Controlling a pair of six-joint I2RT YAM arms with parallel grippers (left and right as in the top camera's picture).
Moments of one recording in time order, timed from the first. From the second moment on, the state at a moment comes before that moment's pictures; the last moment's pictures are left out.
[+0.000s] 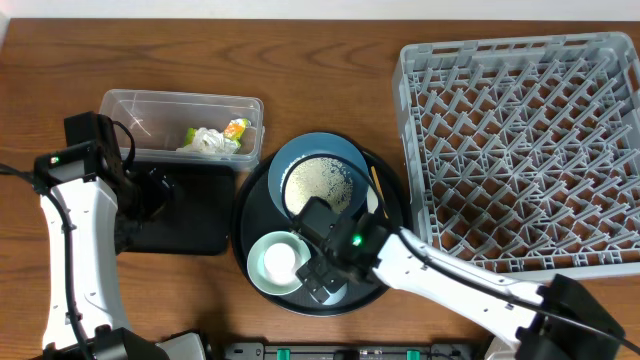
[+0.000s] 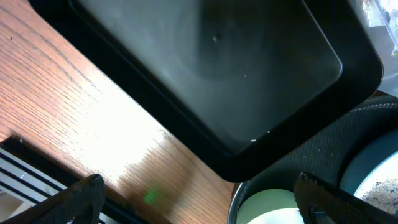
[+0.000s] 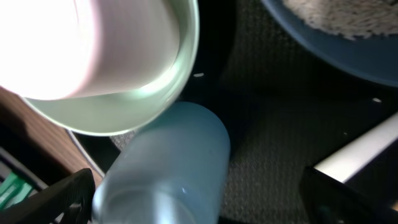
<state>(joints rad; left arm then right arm) 0.32 1.41 1.21 -1.30 0.02 -0.46 1.02 1.62 1.09 -0.81 -0.06 0.29</state>
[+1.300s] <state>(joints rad) 0.32 1.41 1.21 -1.29 0.02 -0.46 0.63 1.23 1.19 -1.05 0.05 0.34</state>
